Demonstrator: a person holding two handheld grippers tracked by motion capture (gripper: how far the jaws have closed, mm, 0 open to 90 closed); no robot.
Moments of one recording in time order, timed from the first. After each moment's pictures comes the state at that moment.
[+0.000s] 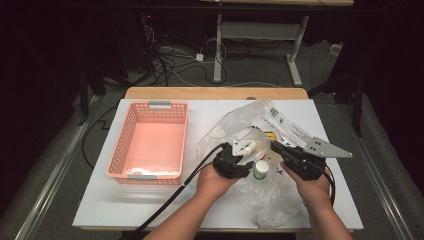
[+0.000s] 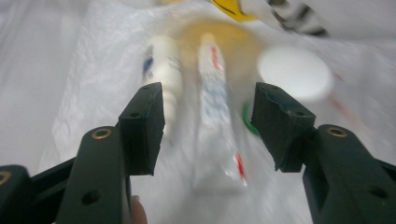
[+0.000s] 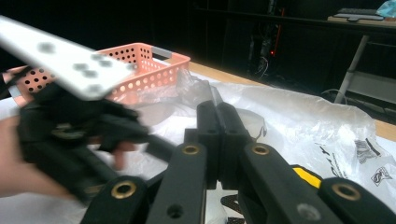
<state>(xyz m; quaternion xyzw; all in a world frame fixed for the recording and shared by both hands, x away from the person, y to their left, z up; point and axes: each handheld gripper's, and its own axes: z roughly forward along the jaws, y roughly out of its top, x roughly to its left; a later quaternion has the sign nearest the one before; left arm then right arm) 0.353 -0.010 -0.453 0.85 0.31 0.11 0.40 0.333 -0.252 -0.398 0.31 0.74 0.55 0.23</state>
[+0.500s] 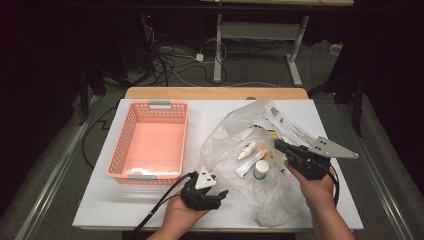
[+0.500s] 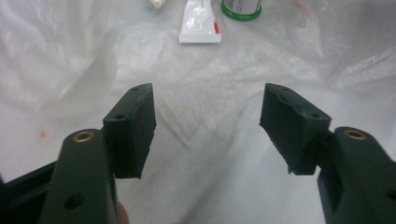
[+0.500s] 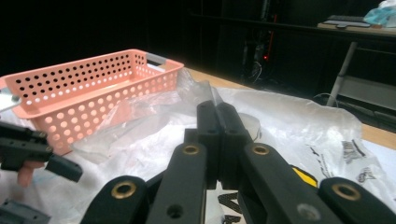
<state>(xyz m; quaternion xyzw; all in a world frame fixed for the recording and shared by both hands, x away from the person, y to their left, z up) 0.283 0.066 -0.477 0.85 0.33 0.09 0.40 0.330 -0.258 -0.391 0.32 0.73 0.55 0.24</state>
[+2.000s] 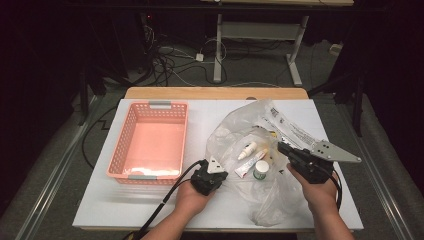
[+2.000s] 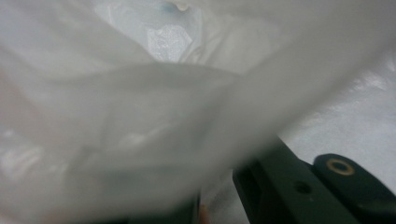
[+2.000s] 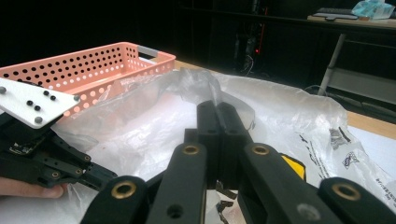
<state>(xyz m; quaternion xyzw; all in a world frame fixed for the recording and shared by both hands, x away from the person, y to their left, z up) 0.331 0.042 -0.492 0.86 0.33 0.09 0.38 0.322 -0.263 -0.395 0.33 0.73 0.54 0.25</state>
